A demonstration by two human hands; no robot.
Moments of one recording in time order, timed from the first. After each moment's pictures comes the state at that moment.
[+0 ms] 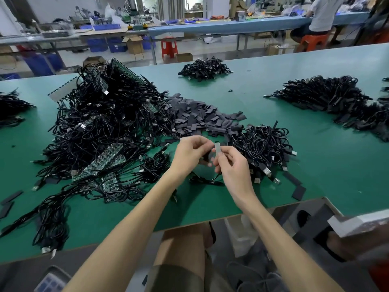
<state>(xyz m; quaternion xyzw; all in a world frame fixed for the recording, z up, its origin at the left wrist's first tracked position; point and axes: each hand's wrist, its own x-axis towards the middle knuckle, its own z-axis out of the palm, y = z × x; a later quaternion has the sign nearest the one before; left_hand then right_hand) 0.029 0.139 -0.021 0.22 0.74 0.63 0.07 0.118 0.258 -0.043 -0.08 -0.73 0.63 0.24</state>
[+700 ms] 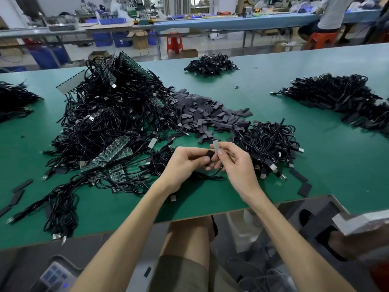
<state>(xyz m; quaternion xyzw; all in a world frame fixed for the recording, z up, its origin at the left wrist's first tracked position) 0.053 0.100 -0.037 0.25 0.69 0.66 0.15 0.116 0.261 -0.047 -0.01 -0.77 0.61 0.21</state>
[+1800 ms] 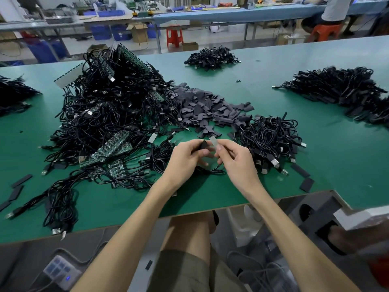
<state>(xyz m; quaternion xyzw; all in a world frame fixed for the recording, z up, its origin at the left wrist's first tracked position) 0.058 0.104 -0.036 0.26 0.76 0.59 0.04 0.116 0.259 -0.048 -0.01 -0.79 0.57 0.20</state>
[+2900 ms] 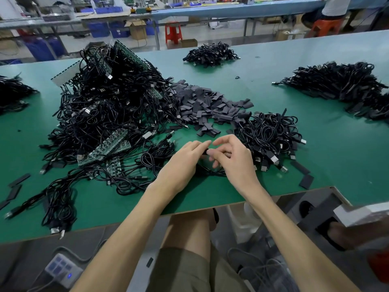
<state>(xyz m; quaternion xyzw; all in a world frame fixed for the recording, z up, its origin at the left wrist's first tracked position) 0.056 0.093 -0.051 0.40 0.88 0.24 -0.10 0.119 0.257 -0.046 -0.02 -0.78 0.59 0.19</state>
